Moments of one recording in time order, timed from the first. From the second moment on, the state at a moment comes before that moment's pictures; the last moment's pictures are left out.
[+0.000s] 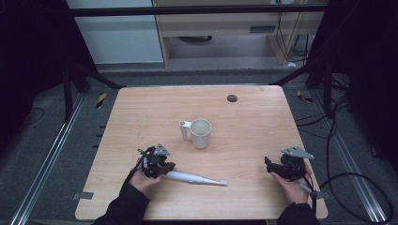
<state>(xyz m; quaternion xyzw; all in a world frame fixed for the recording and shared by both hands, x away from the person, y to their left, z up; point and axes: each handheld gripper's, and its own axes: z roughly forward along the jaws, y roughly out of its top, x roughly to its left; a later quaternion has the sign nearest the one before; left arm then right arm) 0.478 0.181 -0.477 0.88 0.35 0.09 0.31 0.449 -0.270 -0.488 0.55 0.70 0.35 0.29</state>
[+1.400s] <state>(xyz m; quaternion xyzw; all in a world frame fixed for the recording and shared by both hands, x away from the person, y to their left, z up) 0.448 0.187 -0.478 0.89 0.34 0.08 0.30 0.447 -0.271 -0.488 0.55 0.70 0.35 0.29</state>
